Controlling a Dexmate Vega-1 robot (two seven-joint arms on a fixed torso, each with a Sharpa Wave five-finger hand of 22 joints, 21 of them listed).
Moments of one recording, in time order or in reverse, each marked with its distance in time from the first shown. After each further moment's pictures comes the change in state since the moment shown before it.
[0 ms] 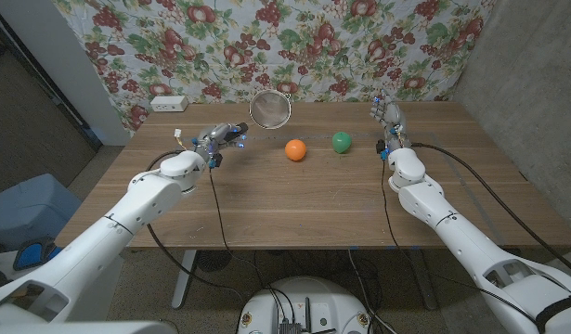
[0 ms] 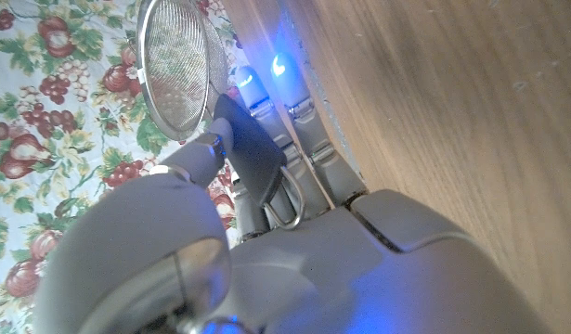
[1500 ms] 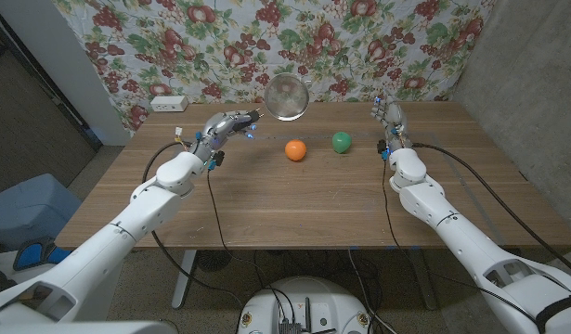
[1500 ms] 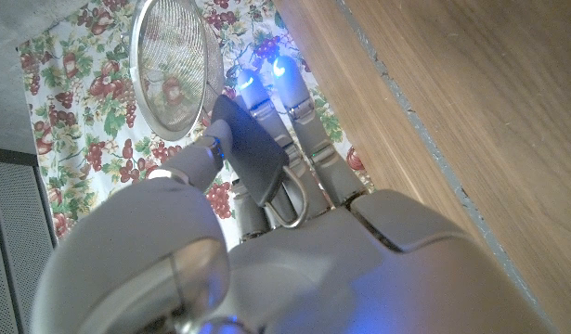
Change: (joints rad) left arm 0.001 -0.021 0.018 0.103 0.126 -0.298 -0.188; left_hand -0.044 0.016 -0.014 0.019 0.031 0.015 -0.015 0.023 0.025 -0.019 -0.019 -0.005 0.006 -0.016 0.004 -0.020 -0.002 -0.032 0.007 -0.020 -0.002; right arm -0.004 -0.004 0.006 0.004 0.009 0.016 0.008; right_hand -0.013 -0.013 0.004 -0.004 0.000 0.000 0.000 0.000 0.000 0.000 0.000 0.000 0.000 0.000 0.000 -0.007 0.000 0.000 0.000 0.000 0.000
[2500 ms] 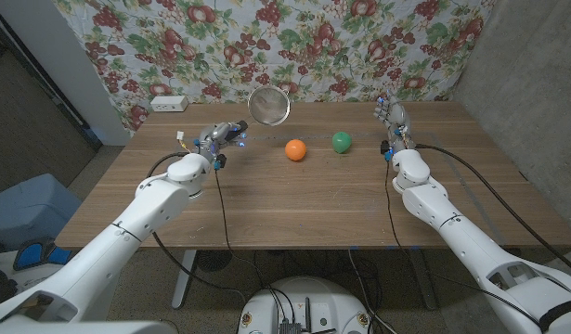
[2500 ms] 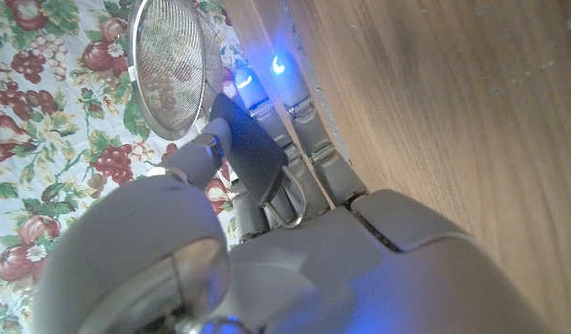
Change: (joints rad) left arm 0.035 -0.045 -0.053 -0.199 -0.107 0.420 0.358; left_hand 0.022 -0.021 0.018 -0.029 -0.016 -0.003 0.003 -0.001 -0.017 0.039 0.025 0.004 0.000 0.010 -0.010 0.021 0.005 0.043 -0.011 0.020 0.002; right arm -0.011 -0.009 0.011 -0.003 0.011 0.009 0.008; right_hand 0.000 0.000 0.008 -0.003 0.000 0.000 0.000 0.000 0.000 -0.005 0.005 0.000 0.000 0.000 0.000 0.000 0.005 -0.004 0.004 0.000 0.000
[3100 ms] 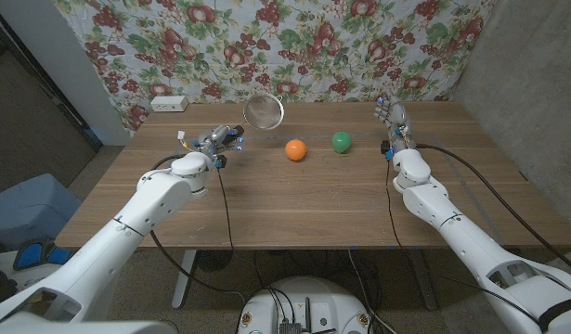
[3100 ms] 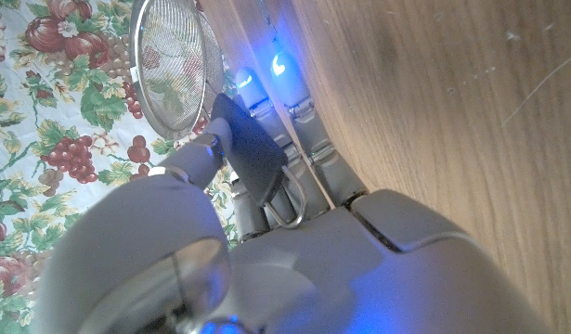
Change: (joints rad) left arm -0.012 -0.008 -0.006 -0.042 -0.059 0.138 0.108; left_hand 0.008 0.005 -0.001 -0.001 -0.004 -0.005 0.005 -0.010 -0.009 0.003 0.003 0.000 -0.001 0.005 -0.001 -0.001 -0.003 0.000 0.000 0.000 0.000; right arm 0.006 -0.001 0.001 0.012 0.006 0.003 0.009; right_hand 0.000 0.000 0.000 0.000 0.000 0.000 0.000 0.000 0.000 0.000 0.000 0.000 0.000 0.000 0.000 0.000 0.000 0.000 0.000 0.000 0.000
